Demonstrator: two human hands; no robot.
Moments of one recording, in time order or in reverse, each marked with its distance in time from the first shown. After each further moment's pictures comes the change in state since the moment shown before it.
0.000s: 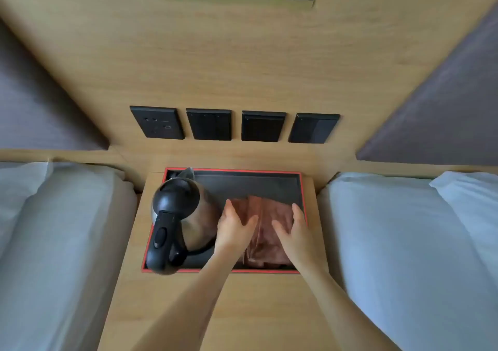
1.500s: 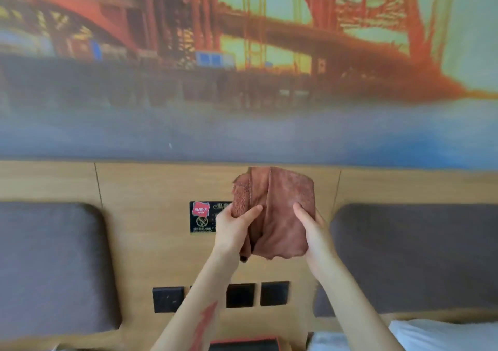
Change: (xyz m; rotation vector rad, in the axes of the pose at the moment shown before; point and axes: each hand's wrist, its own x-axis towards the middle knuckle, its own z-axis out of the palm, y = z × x) left_hand -0.185 0.309 -0.202 -0.798 0.056 0.702; right_hand -0.127 -0.288 -0.242 0.909 0.151 -0.560
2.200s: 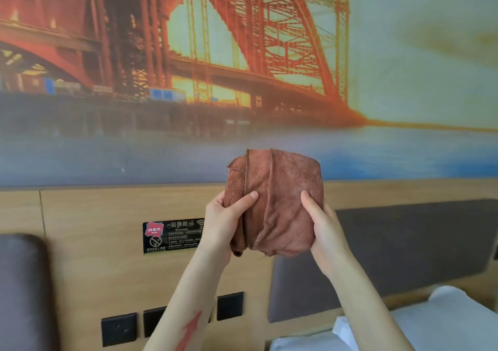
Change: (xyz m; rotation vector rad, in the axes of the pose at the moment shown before) left_hand -0.068 0.069 0.070 -0.241 -0.261 0.091; right_hand -0.076 -0.106 -0.062 0.061 0.011 -0.247
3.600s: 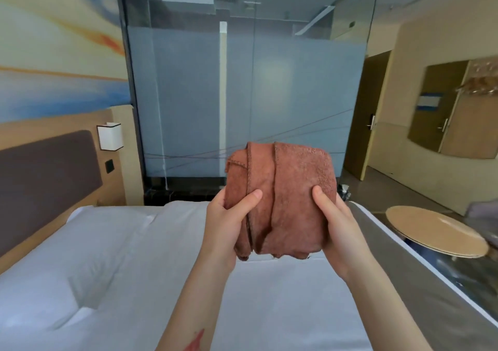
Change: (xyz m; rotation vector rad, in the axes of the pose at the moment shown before) left_hand -0.546 0.012 0.355 -0.408 -1.168 -0.558; right_hand -0.629 -0.319 -0.175 -0.516 1.203 -0.347
